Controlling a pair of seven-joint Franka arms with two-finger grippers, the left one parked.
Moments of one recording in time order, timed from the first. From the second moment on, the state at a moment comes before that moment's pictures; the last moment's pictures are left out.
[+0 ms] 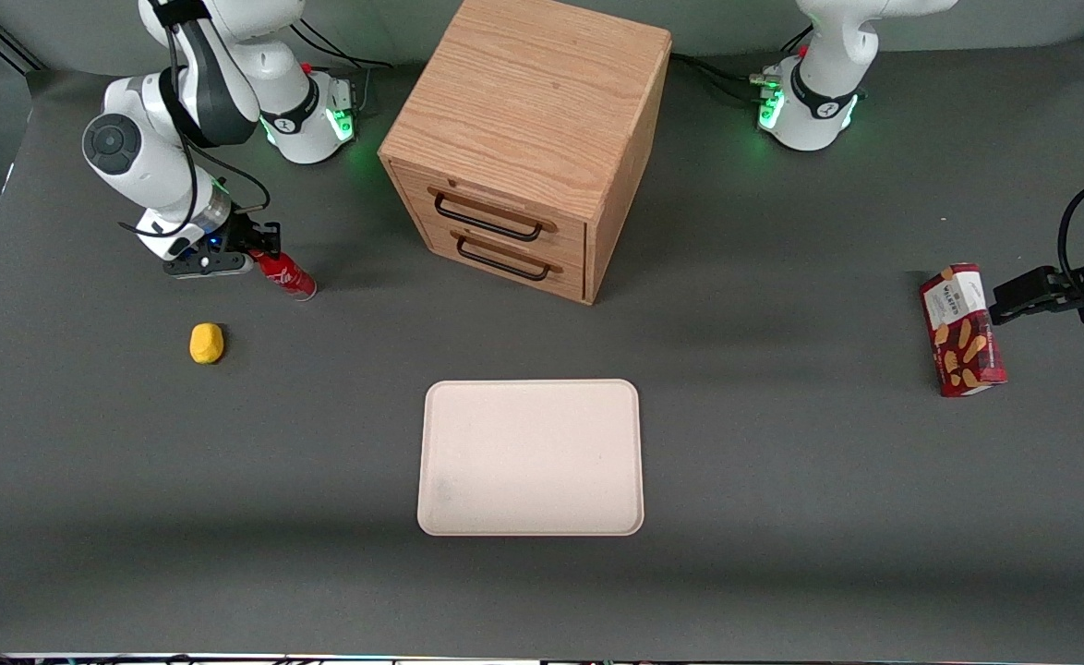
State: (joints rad) arm 0.26 -0.30 -0.21 -2.72 -0.10 2.32 0.08
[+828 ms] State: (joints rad) arm 0.26 -0.28 -0.21 -2.52 -0.10 2.14 0.08
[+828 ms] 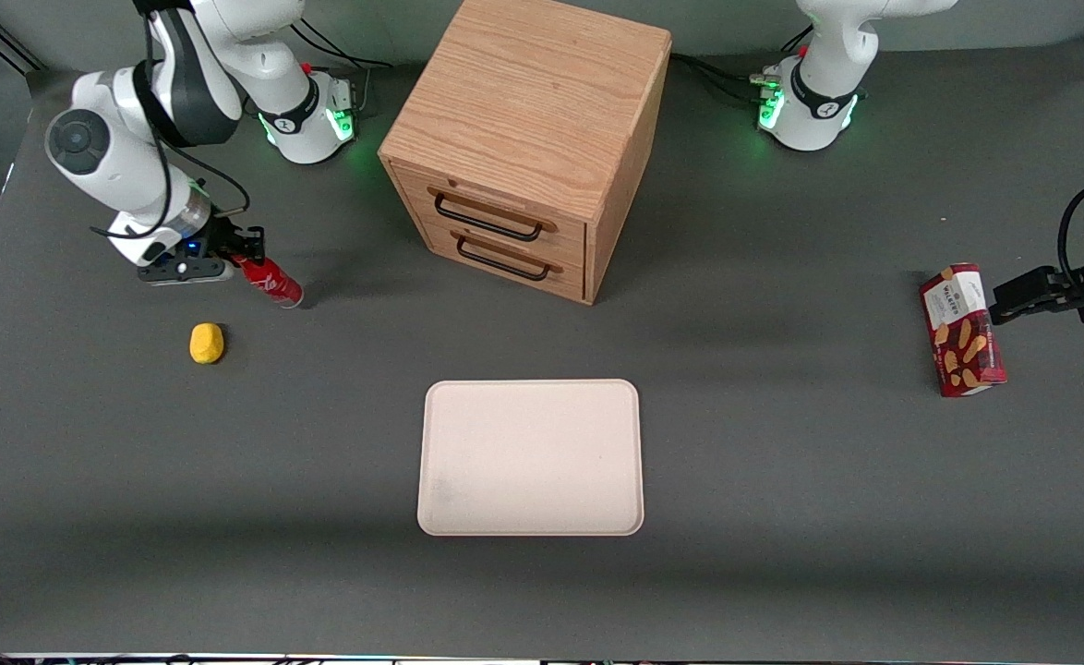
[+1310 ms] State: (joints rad) arm 0.26 -0.04 -0.15 -1.93 -0.08 1.72 0.07
